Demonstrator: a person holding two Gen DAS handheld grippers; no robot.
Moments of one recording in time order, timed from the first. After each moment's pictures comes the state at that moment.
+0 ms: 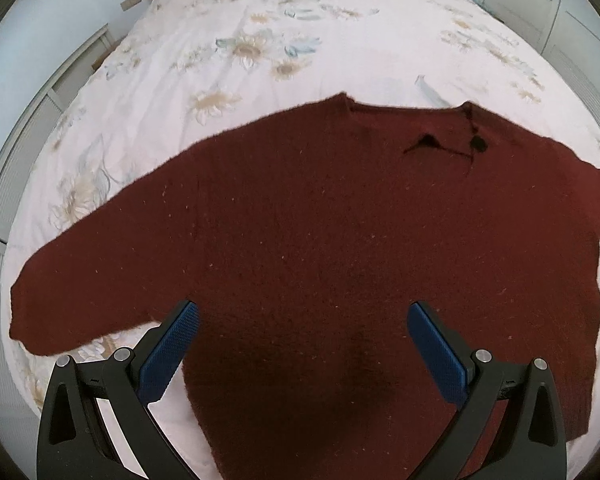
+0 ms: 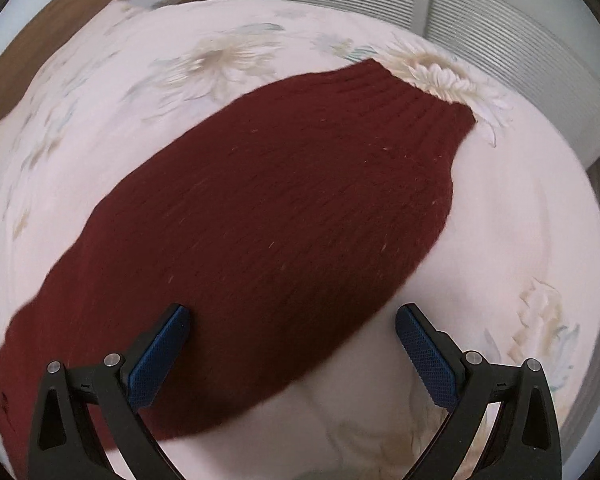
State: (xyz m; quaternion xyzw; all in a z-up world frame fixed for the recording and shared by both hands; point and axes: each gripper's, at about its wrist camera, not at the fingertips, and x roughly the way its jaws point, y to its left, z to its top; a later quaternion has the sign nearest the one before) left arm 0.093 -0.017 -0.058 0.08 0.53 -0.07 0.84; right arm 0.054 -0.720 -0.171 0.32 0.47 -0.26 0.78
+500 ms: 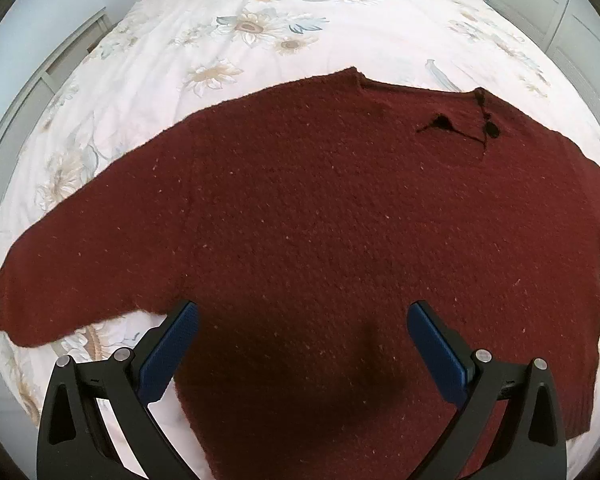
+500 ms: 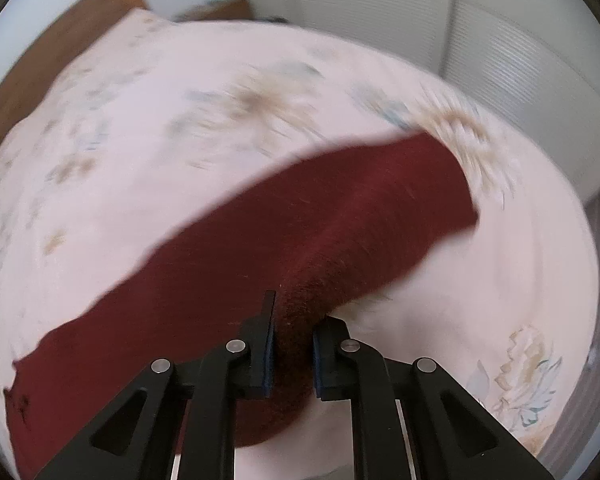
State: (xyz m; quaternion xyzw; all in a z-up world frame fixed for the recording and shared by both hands) left arm 0.096 -0.005 -0.081 0.06 0.56 -0.08 0.82; right arm 0.063 -0.690 -0.096 0.27 0.44 -0.22 0.83
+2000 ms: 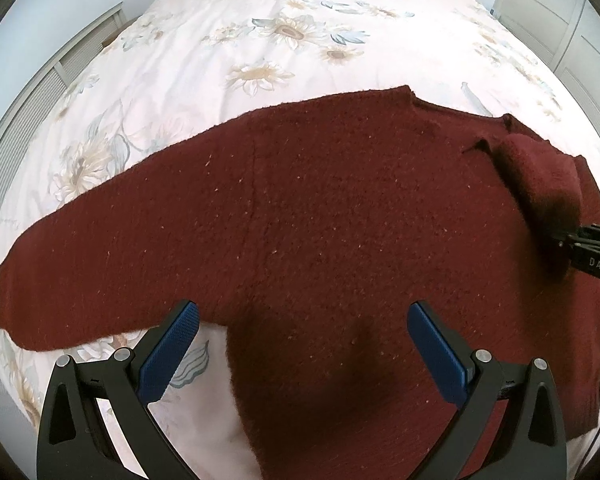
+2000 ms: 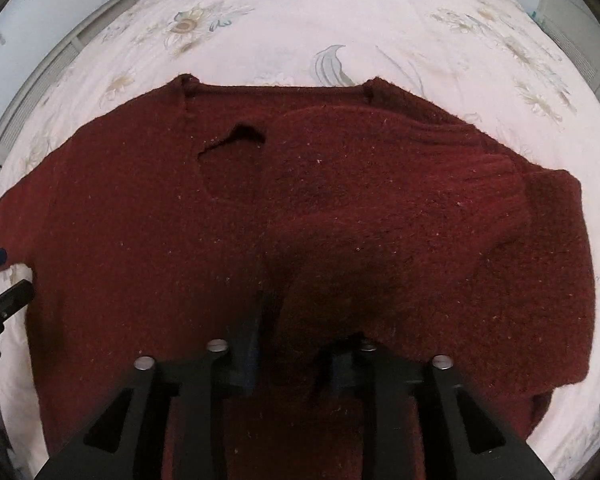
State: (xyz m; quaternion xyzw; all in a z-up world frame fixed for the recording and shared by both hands) left arm 0.100 0.051 -0.075 0.06 0.56 -0.06 0.83; right arm 0.150 -0.229 -0.106 0.01 0.55 0.11 0.83
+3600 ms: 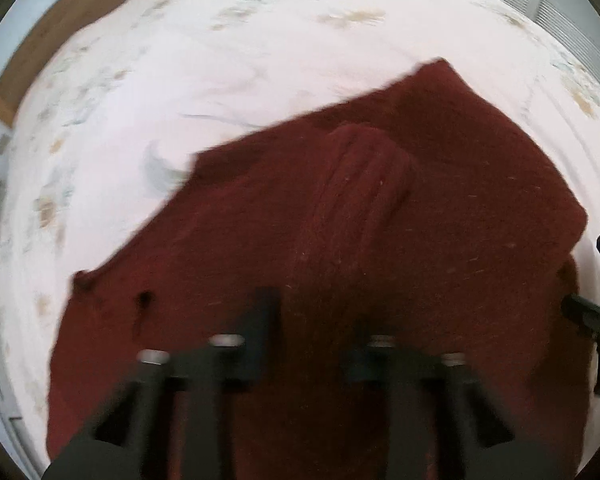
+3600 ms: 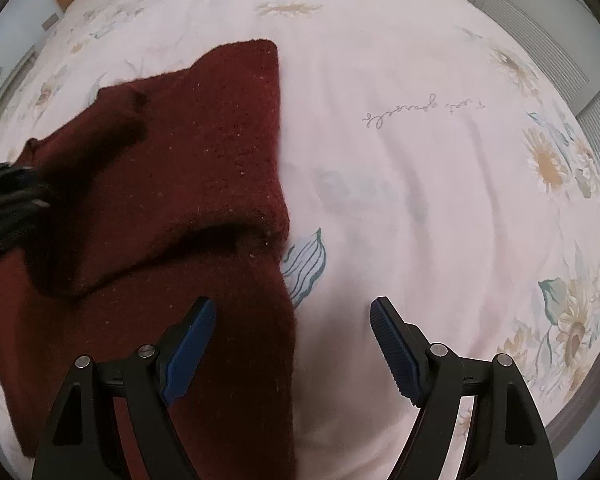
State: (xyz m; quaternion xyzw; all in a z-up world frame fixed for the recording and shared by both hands) left arm 0.165 -0.293 -0.124 0.28 0.52 -0.23 0.77; right arm 0.072 -0.431 -0.140 0.09 0.57 -0.06 0.82
